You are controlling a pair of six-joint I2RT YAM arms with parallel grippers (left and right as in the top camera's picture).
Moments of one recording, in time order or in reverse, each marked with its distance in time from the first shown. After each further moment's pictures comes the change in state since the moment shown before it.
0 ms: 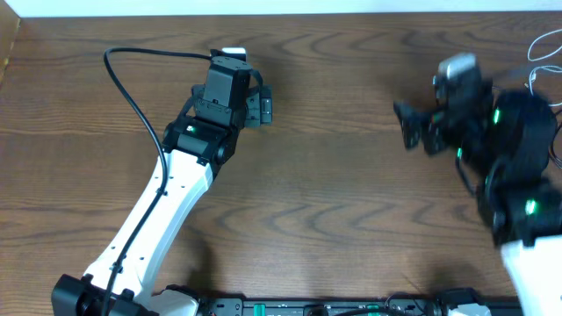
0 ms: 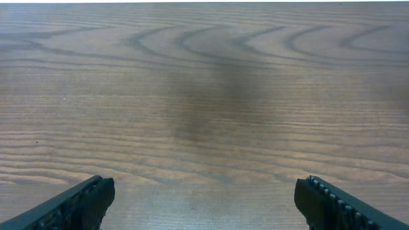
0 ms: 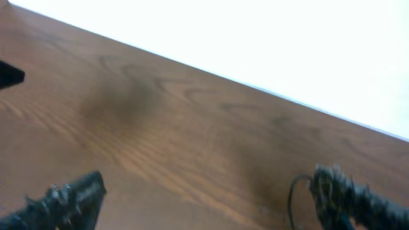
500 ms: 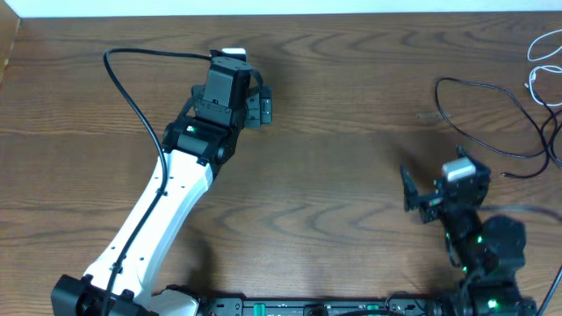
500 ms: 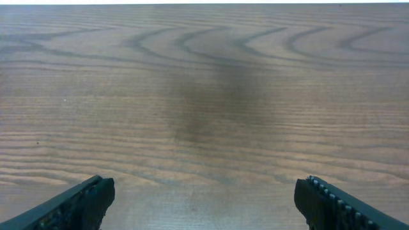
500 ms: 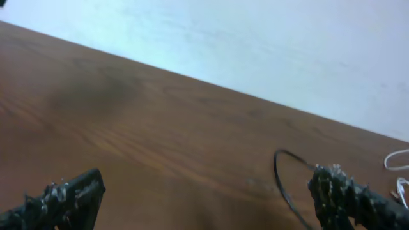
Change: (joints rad) left arm 0.000 0.000 0.000 0.002 -0.003 0.000; right arm -0.038 -0.642 -0.750 0.369 0.040 0.000
